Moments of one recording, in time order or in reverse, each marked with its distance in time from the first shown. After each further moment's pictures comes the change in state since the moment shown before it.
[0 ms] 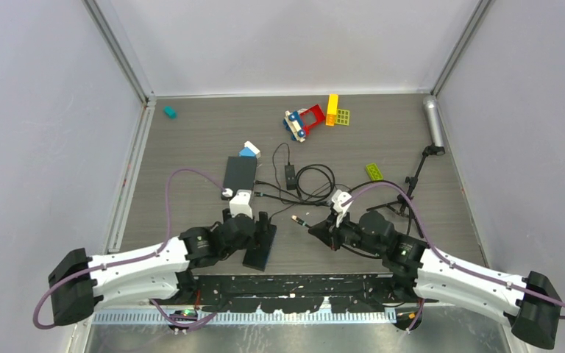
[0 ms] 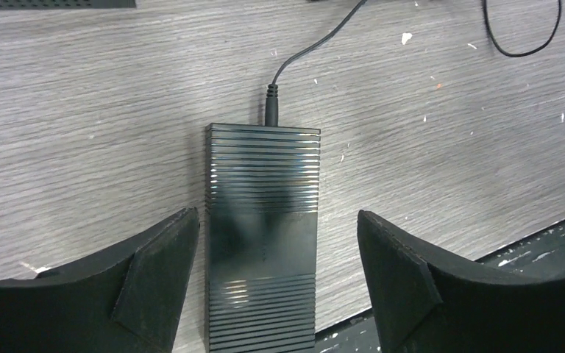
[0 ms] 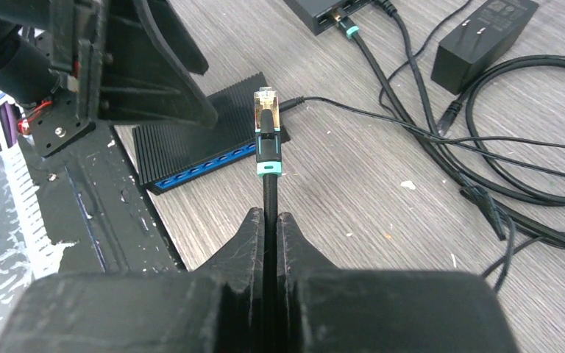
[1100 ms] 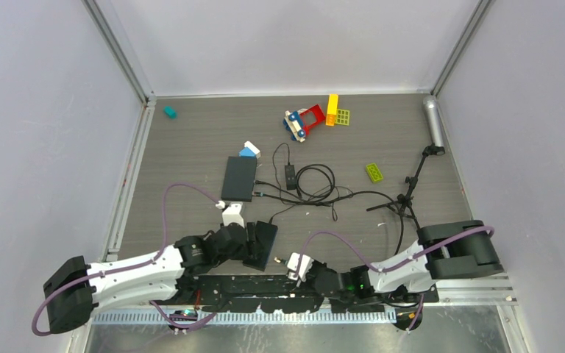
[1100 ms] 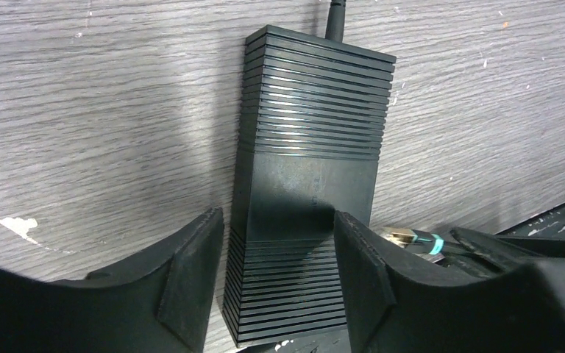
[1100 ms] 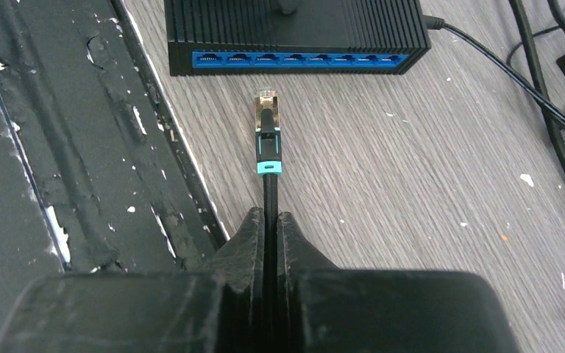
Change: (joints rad) left arm 0.025 -0.106 -0.156 -0.003 0.110 -0.106; right arm 0.668 0.725 -0.077 0.561 0.634 -0.175
